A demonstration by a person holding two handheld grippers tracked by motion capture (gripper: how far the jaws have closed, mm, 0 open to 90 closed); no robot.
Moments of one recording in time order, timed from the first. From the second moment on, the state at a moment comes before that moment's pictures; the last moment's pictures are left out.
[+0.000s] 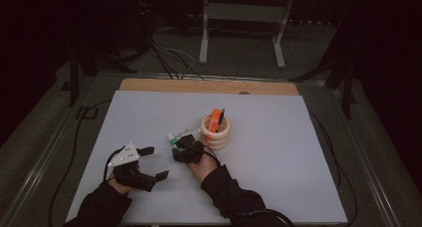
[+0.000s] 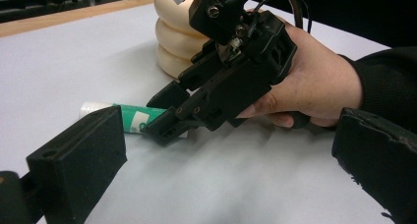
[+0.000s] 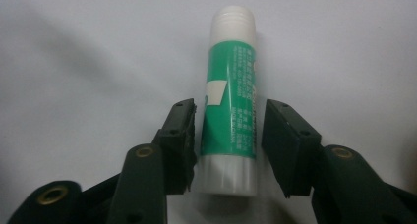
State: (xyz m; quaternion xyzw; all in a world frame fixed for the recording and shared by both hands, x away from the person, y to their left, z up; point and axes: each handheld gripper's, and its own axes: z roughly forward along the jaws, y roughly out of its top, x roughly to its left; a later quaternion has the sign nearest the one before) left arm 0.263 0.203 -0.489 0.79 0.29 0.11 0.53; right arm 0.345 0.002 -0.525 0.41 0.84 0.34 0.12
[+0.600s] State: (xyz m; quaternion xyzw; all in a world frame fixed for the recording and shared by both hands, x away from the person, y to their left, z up) left arm 0.263 0.202 -0.489 0.79 0.29 0.11 0.53; right arm 0.344 -0.001 -0.514 0.42 0.83 0.34 0.14
